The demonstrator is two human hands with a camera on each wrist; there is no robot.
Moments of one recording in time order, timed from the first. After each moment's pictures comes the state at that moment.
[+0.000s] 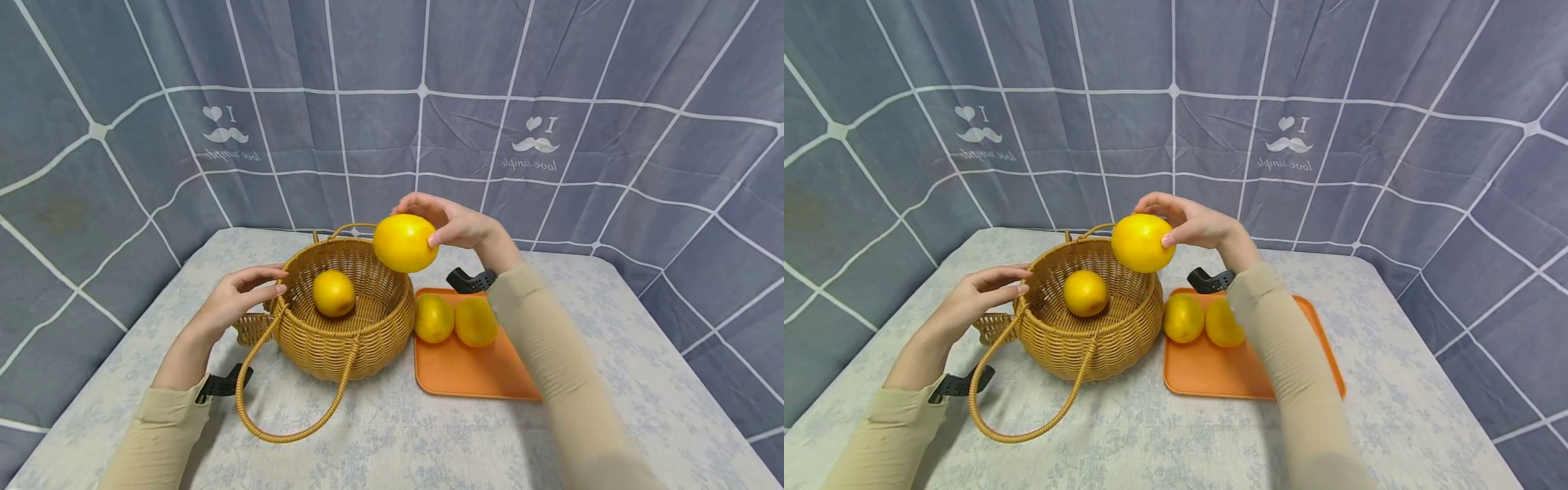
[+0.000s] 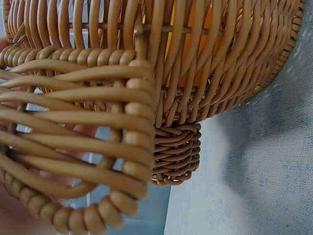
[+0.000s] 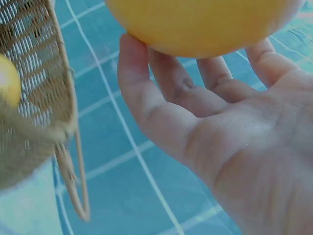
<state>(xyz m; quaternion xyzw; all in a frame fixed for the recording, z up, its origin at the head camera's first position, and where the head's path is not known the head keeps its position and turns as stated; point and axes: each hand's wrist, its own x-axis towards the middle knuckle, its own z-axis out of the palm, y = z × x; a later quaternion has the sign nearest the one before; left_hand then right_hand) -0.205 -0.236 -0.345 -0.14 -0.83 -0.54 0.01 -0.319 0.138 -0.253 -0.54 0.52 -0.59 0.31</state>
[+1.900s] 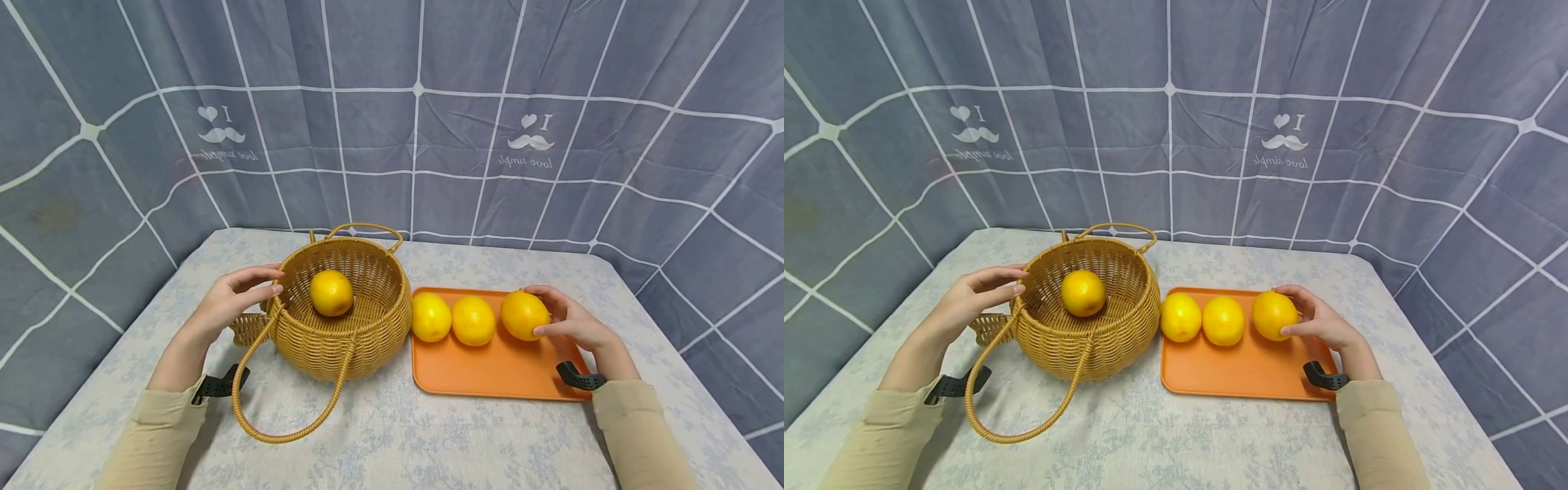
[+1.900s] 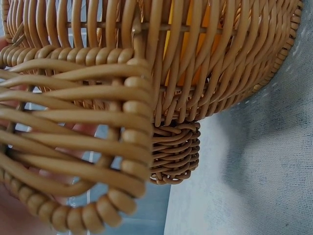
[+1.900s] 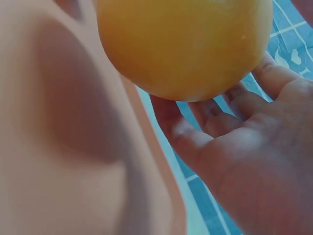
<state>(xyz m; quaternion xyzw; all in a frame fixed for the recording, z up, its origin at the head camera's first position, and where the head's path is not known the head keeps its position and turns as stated) -0.203 -0.235 -0.344 -0.14 -0.83 -0.53 0.01 -0.239 0.359 -0.404 -0.28 0.76 -0.58 0.11</state>
